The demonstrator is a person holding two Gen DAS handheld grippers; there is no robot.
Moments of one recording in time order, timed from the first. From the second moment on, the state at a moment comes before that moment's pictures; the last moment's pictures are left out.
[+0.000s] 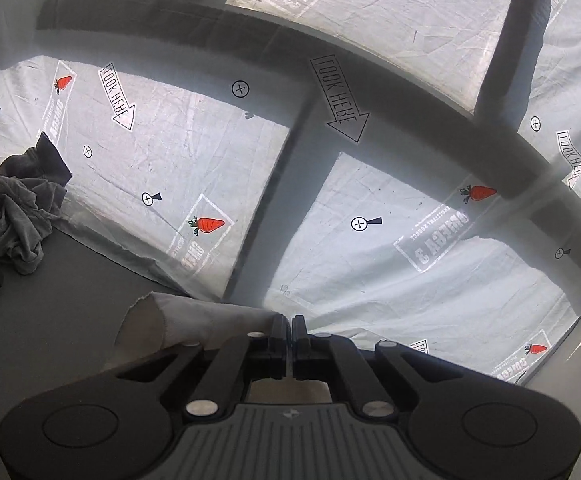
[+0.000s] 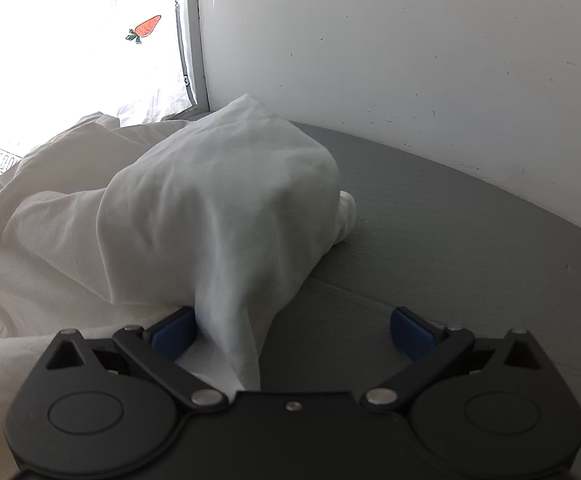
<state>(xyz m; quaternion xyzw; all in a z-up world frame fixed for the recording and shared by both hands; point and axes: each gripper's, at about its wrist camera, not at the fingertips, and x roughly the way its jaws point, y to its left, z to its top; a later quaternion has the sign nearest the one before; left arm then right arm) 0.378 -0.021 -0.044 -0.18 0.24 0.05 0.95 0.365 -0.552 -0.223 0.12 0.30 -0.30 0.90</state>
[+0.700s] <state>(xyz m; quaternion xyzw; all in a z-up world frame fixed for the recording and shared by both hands) 0.287 0.055 -0.229 -0.19 0.46 0.22 0.84 0.366 -0.557 -0.225 0.12 0.31 -0.30 0.90</state>
